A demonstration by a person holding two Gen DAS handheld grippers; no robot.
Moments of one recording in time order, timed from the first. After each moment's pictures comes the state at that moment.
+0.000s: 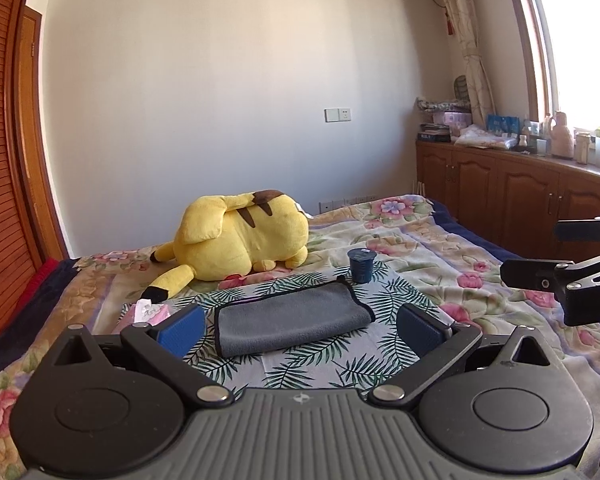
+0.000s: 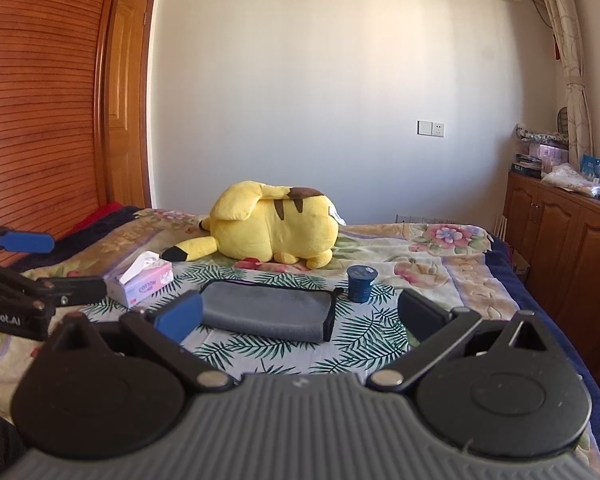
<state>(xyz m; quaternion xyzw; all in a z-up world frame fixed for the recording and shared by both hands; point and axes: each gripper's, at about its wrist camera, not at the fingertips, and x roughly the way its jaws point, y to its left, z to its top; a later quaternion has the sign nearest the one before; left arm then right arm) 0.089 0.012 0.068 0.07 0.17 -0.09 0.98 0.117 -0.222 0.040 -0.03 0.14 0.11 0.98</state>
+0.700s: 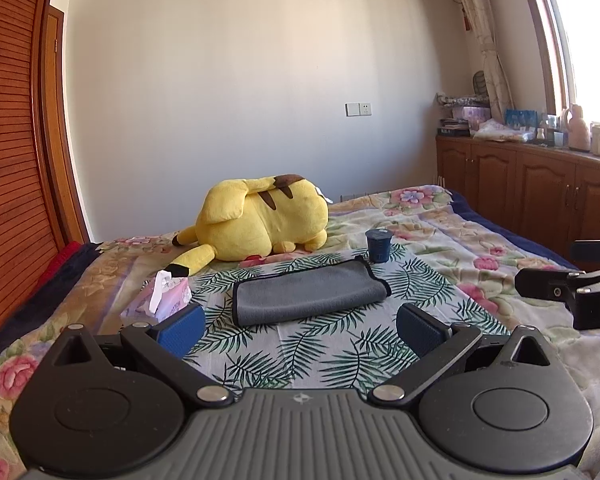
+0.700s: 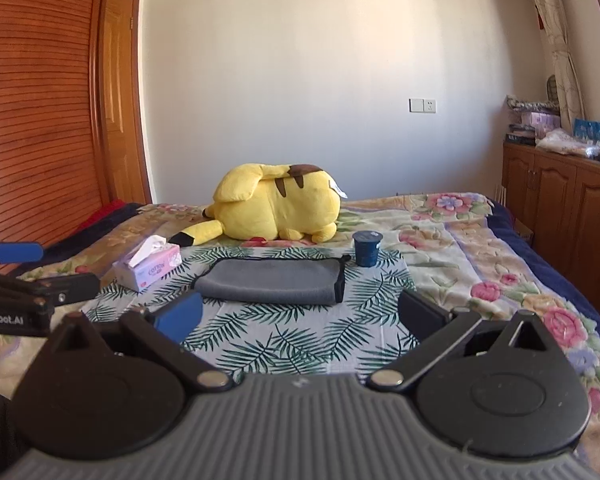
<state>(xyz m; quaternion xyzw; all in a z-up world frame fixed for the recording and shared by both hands) 0.056 0.015 0.028 0.07 0.17 -0.06 0.98 0.090 -0.225 -0.003 0.01 0.16 0.10 0.98</state>
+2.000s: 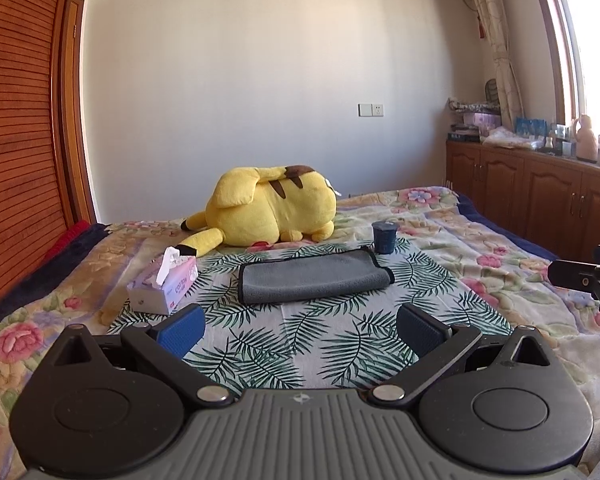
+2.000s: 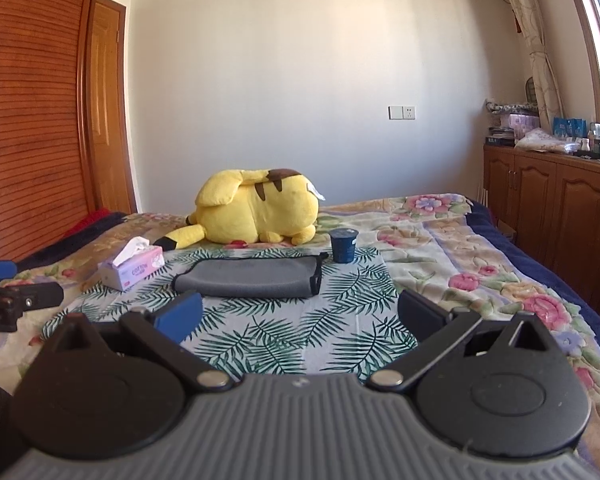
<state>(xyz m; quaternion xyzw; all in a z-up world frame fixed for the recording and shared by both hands) 0.035 0.027 0.007 0.05 0.17 -0.05 0.98 0.067 -0.250 -0.024 0.02 0.13 0.08 0.99</state>
